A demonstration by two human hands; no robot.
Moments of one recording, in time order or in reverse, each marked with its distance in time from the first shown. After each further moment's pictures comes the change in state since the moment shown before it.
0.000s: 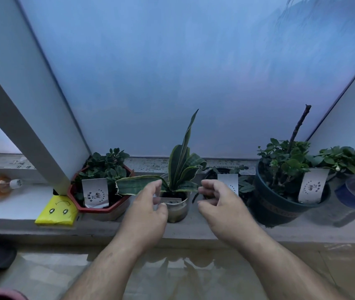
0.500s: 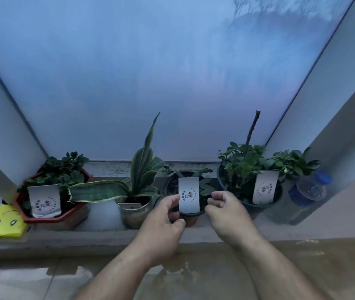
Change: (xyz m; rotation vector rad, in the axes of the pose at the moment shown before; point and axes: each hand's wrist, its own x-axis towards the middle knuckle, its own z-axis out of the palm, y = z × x) left_hand -0.007 0.050 0.101 -0.268 -0.280 -0.060; right_hand 0.005 0.050 -0.070 0.068 0.186 0.280
